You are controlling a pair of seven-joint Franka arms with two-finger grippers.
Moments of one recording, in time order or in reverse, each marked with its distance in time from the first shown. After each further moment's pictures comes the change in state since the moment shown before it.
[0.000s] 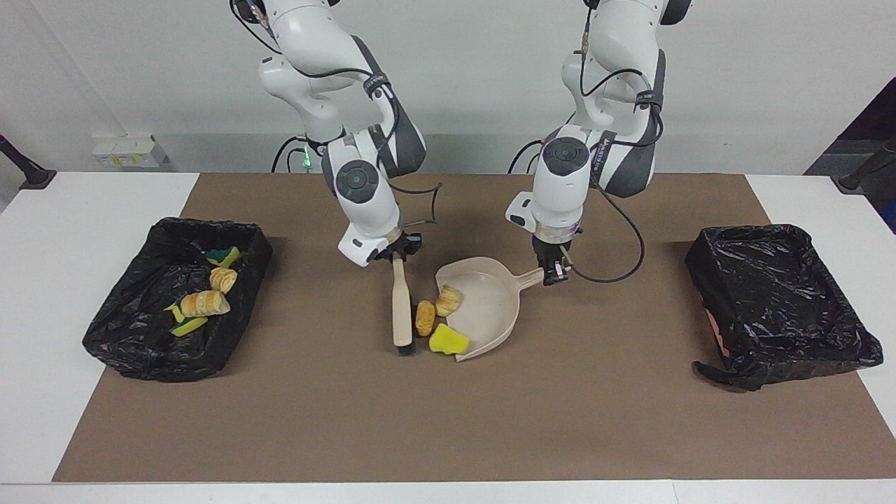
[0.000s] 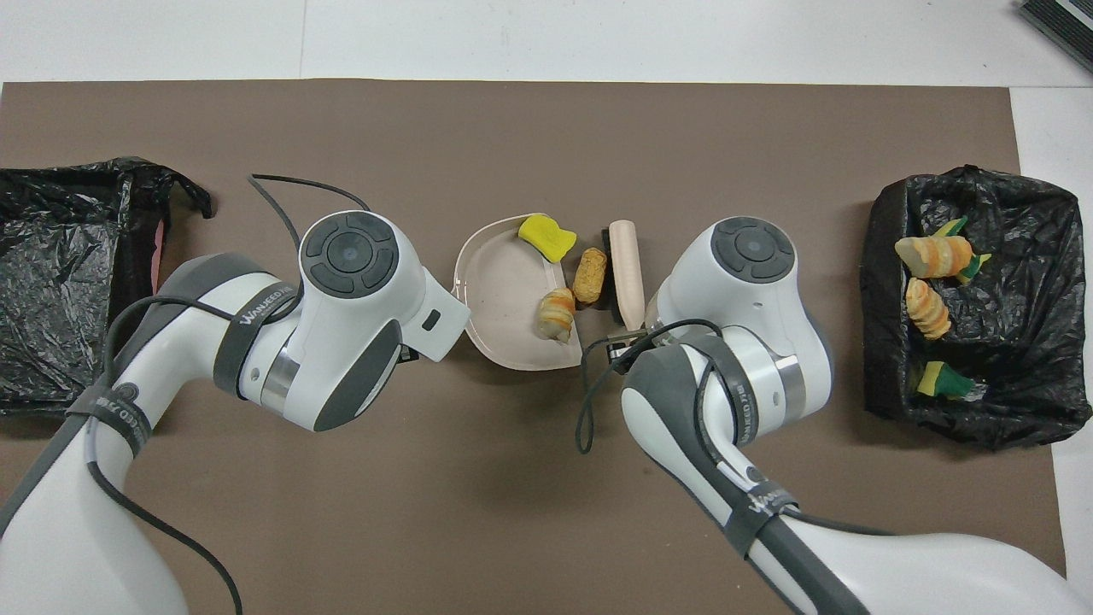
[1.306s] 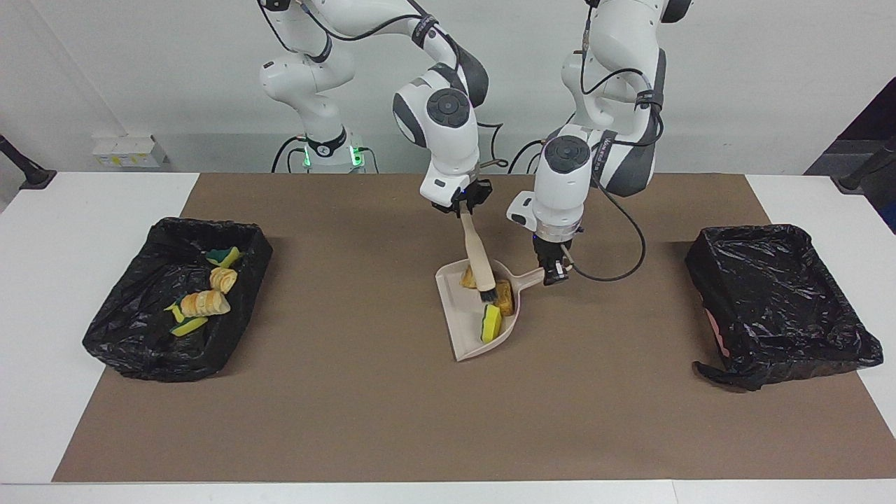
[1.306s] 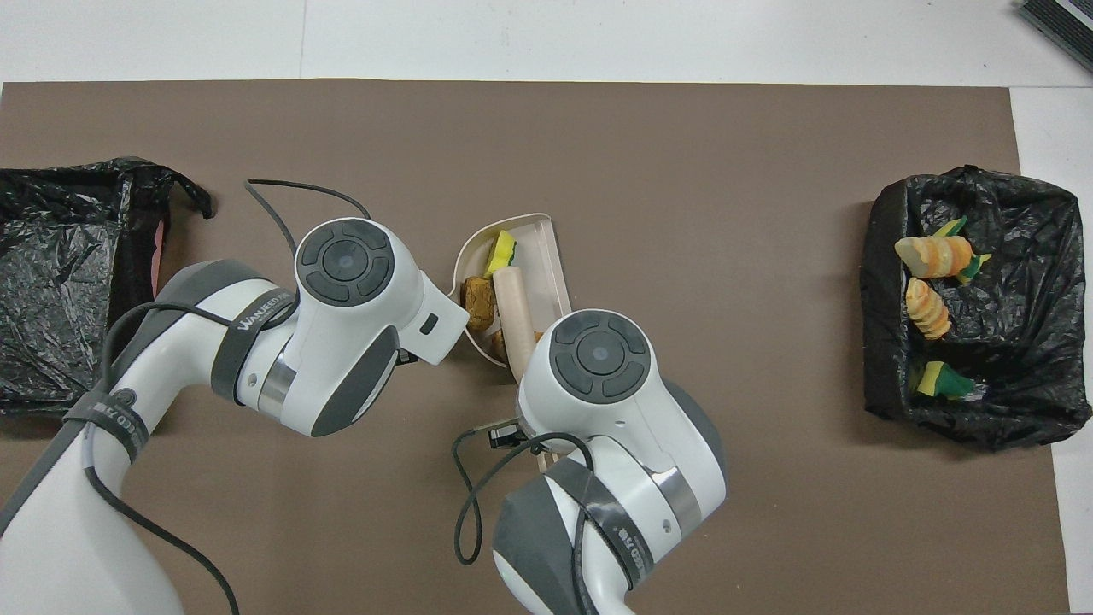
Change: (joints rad) left arm 0.004 -0.010 0.004 -0.016 0.000 0.020 0.000; right arm 0.175 -0.149 0.032 0.032 0.019 -0.105 0.150
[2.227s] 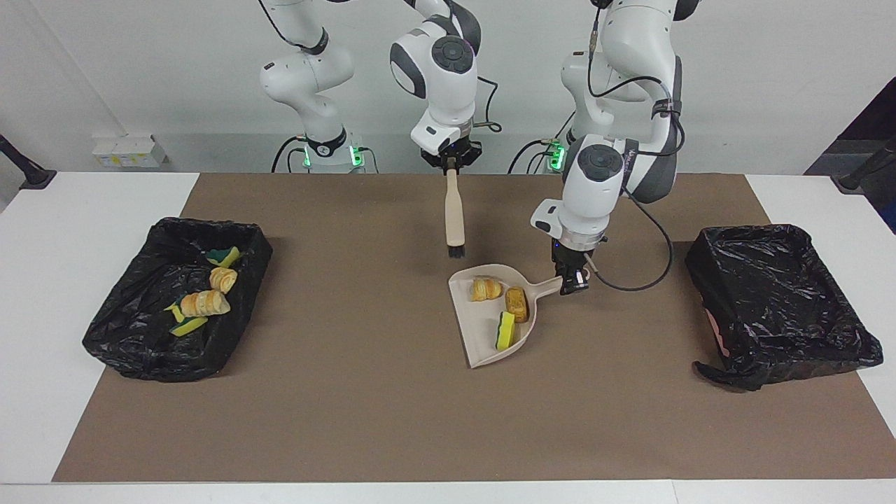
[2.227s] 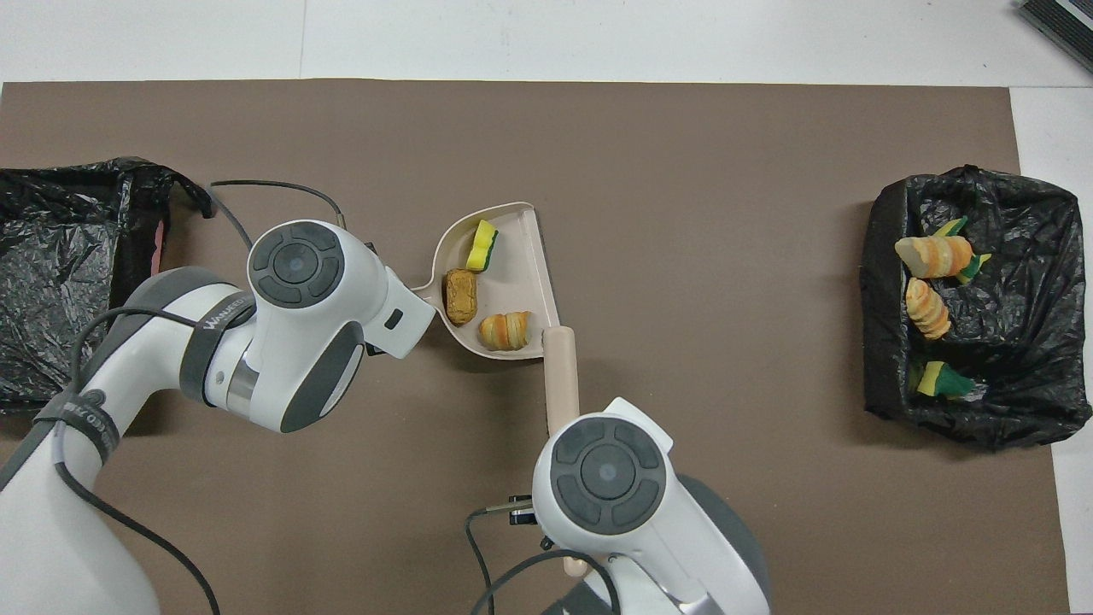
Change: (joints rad) left arm 0.110 -0.012 0.006 -0.067 -0.128 0.123 0.233; right arm 0.142 -0.184 0.011 -0.187 -0.014 -0.043 0.367
